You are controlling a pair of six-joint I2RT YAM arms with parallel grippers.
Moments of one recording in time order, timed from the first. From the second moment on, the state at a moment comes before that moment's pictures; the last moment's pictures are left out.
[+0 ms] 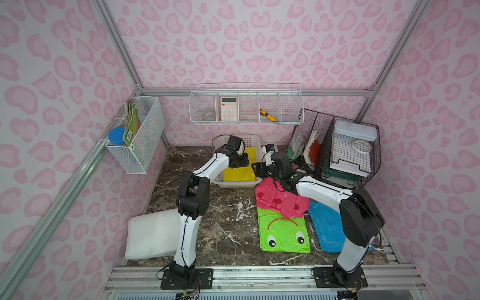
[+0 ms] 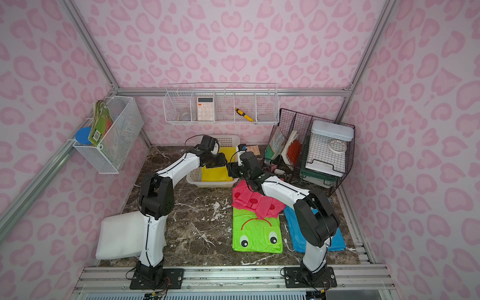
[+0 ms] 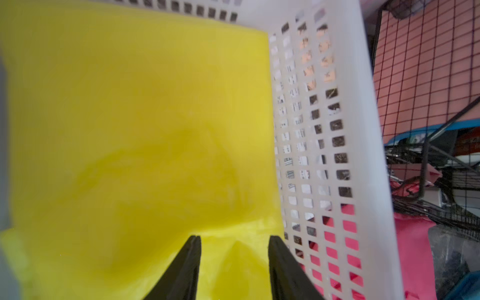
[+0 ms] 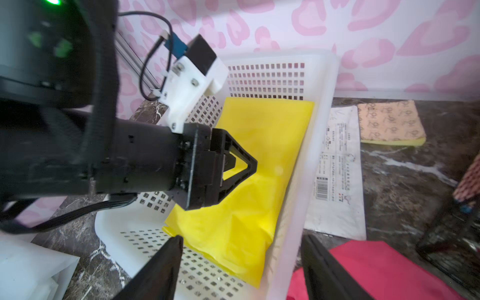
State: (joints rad) left arm -0.36 2.26 1.88 -0.55 0.19 -0.42; right arm 0.67 1.78 1.23 0.10 0.00 0.36
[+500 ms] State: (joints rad) left arm -0.35 2.29 1.92 -0.65 0.16 -0.43; right arm 0.67 1.63 1.09 0.13 0.02 0.36
